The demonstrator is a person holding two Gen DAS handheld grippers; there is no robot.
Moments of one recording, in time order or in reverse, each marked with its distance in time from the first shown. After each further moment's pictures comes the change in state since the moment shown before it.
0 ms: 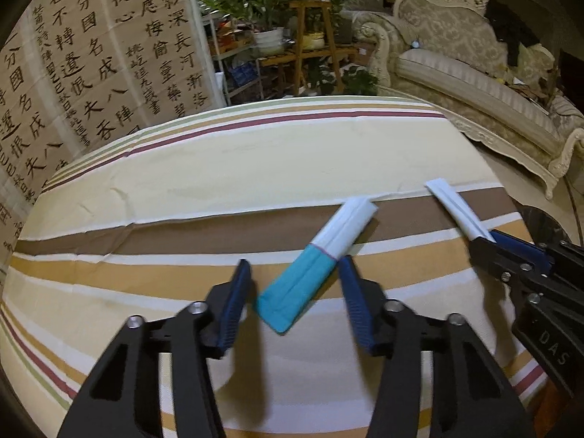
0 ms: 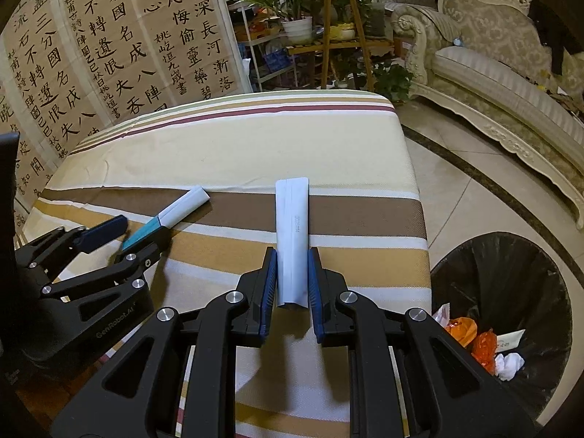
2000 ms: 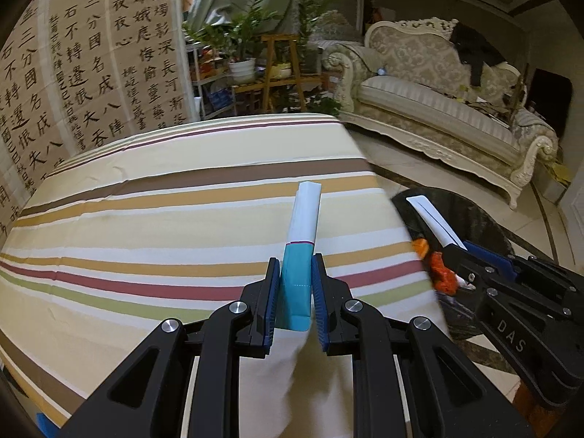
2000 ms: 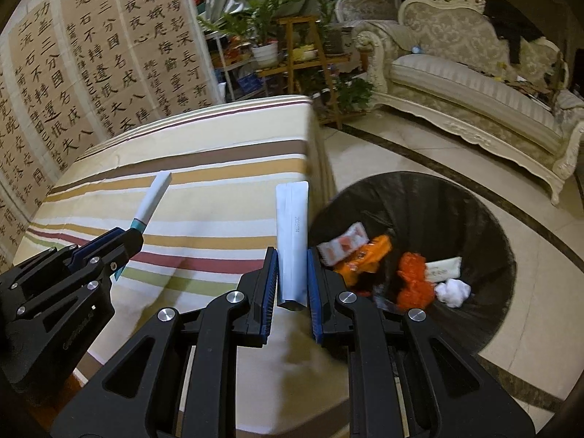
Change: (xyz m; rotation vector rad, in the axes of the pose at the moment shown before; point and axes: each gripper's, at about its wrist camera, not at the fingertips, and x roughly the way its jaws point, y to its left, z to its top) left arm -0.107 -0.087 -0.071 -0.014 -0.122 -0.088; right arm -0.116 -0.060 -0.095 0.076 -0.108 -0.075
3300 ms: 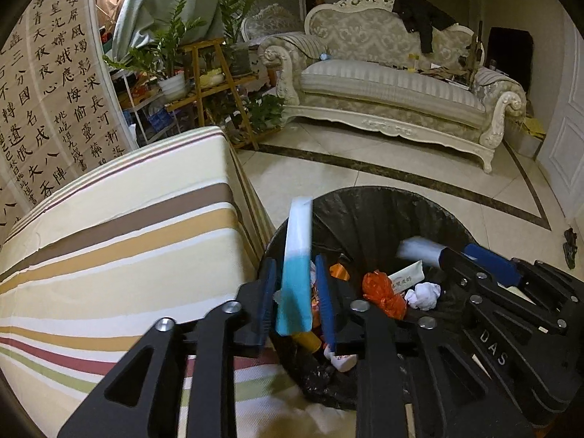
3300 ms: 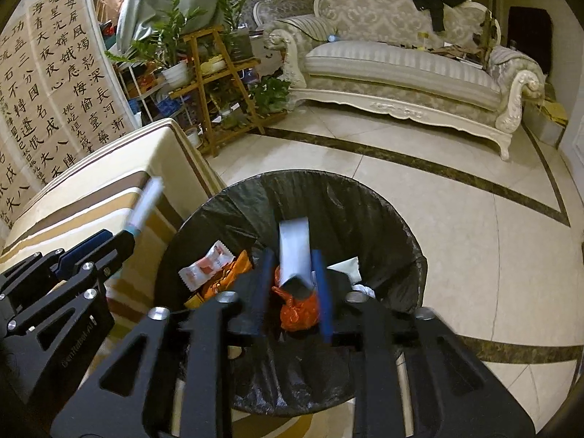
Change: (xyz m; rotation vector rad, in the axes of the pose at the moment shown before) left arm 0.061 -0.125 0.031 0.175 0.023 -0.080; right arm 0.019 -0.129 0.000 0.202 -0.023 -0.186
